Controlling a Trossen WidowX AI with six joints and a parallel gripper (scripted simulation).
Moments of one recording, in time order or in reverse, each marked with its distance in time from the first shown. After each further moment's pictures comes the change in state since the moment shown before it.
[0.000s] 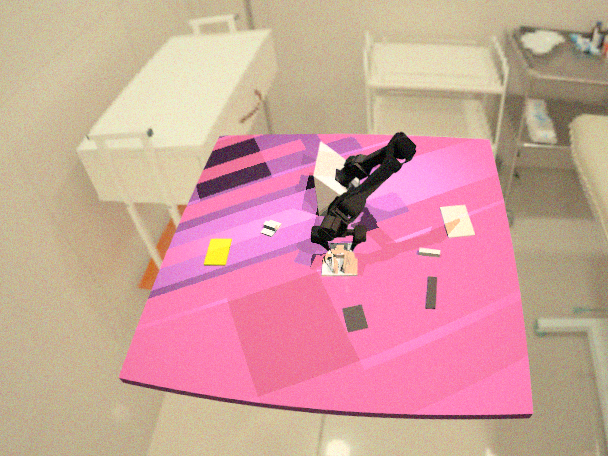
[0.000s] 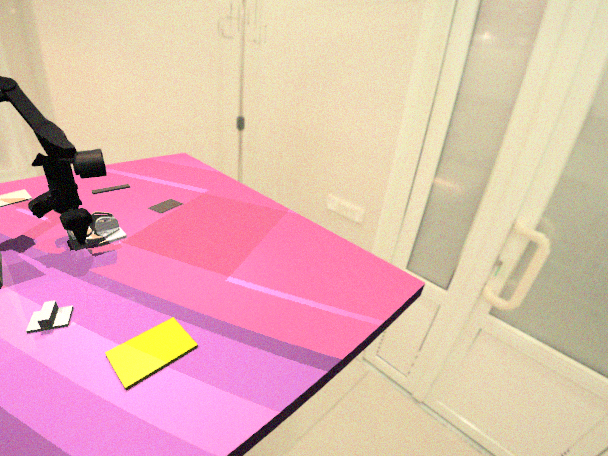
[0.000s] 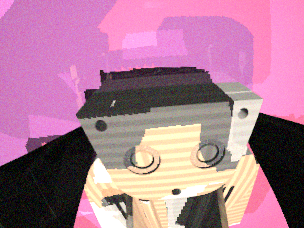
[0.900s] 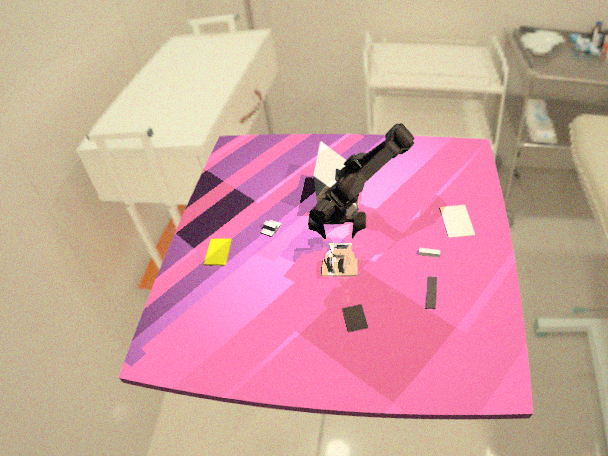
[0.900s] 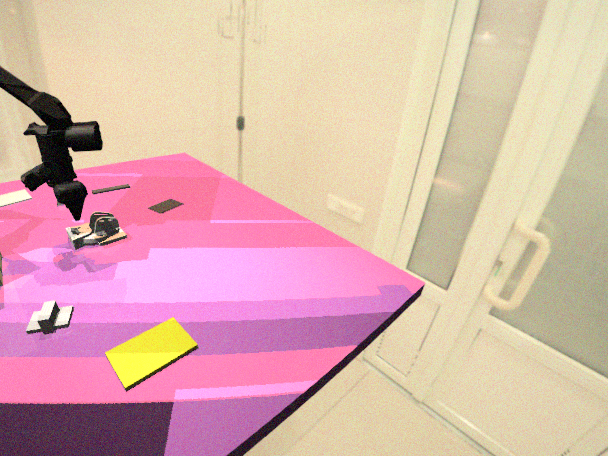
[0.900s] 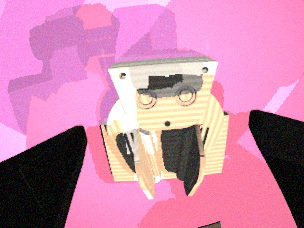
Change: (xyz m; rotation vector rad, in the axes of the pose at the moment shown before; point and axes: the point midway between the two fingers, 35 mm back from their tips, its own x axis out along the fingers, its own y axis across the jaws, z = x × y) arm -0.067 0.002 -0.004 -0.002 0.010 0.003
